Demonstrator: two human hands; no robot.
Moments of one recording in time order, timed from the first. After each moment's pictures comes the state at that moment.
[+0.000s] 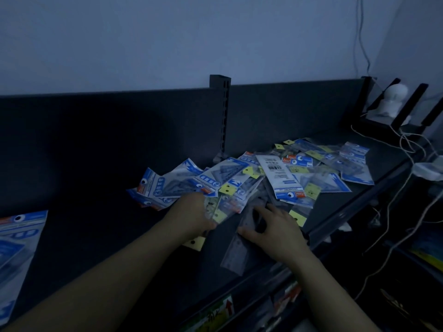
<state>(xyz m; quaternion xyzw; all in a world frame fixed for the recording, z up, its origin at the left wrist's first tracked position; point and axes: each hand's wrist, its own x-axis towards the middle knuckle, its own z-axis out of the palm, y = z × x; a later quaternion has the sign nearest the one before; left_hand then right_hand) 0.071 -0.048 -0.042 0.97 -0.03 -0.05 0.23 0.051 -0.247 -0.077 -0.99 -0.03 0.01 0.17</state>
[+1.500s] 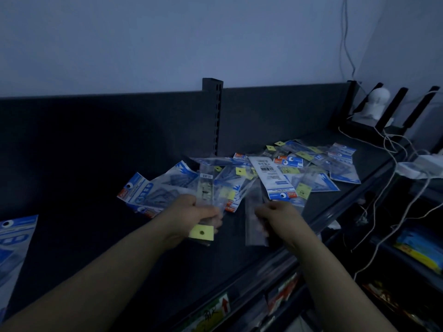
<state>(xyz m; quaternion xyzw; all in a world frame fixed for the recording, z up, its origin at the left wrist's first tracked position) 0.048 -0.048 -0.023 0.72 0.03 -0.18 0.67 0.053 -0.253 -0.047 -0.80 0.11 0.04 0.59</state>
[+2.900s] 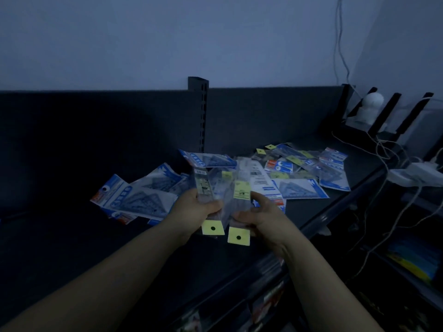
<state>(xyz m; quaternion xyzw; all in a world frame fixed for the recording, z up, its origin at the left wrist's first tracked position) 0.086 -0.098 -0.045 0.72 0.04 -0.06 0.69 0.078 -0.269 -0.049 -0.68 0.02 0.12 0.72</state>
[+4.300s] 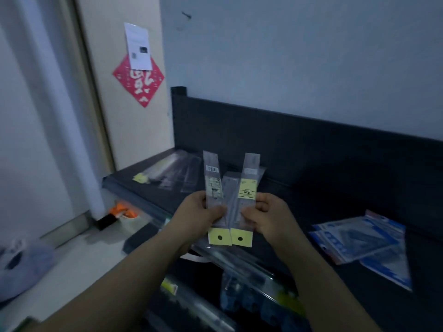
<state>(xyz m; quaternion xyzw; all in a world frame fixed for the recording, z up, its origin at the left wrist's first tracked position) -0.386 0.338 -0.007 0.65 0.39 0.31 0.57 -0.241 0.263 -0.011 -0.64 -0.38 0.34 0.58</state>
